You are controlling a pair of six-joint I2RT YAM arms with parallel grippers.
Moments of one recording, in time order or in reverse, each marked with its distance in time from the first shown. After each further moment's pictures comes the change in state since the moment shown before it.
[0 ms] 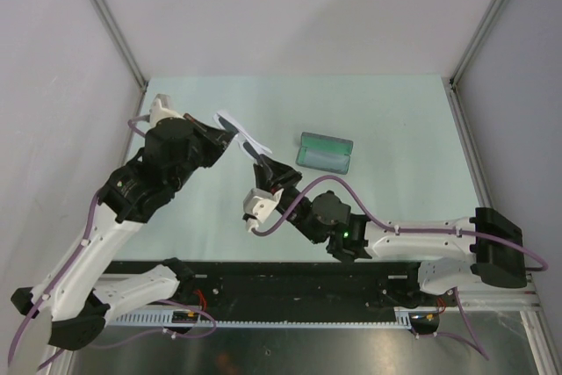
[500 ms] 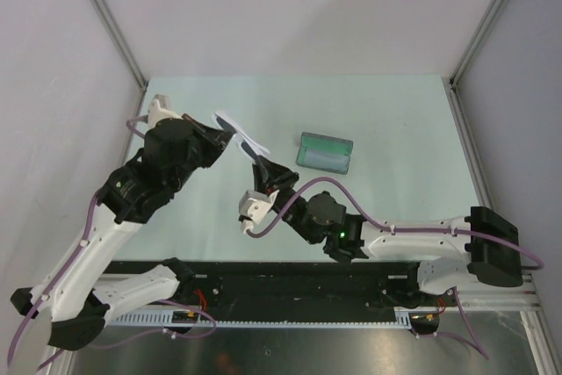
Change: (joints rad) left arm -0.005 -0.002 0.003 -0.008 -0.022 0.000; right arm 0.000 0.021 0.013 -0.008 0.010 -0.026
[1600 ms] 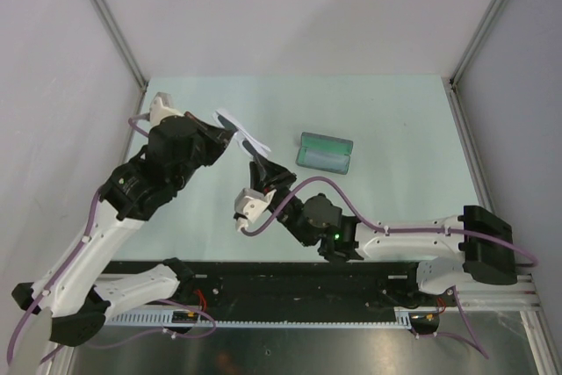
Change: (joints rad) left arm -0.019 0.026 0.026 -0.014 -0.039 0.000; right arm 0.027 0.039 0.024 0.047 0.067 0.004
